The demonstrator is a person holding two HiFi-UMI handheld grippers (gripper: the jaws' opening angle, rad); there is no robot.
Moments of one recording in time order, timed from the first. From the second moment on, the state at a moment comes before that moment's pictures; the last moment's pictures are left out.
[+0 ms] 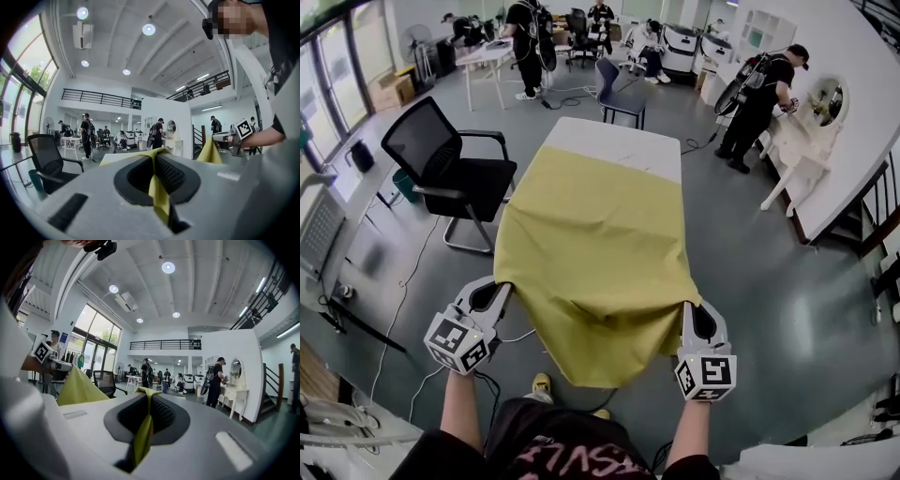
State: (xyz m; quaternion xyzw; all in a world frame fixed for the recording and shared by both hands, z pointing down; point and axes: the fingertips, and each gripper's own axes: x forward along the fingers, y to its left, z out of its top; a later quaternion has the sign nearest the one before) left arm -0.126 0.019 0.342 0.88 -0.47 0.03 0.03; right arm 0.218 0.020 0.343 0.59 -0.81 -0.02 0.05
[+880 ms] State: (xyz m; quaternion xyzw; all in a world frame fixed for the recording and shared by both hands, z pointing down) left arm -0.146 0.079 0.127 0.85 -0.48 -0.08 -0.19; right arm 0.169 0.069 0.128 0.55 -0.81 -0.22 -0.03
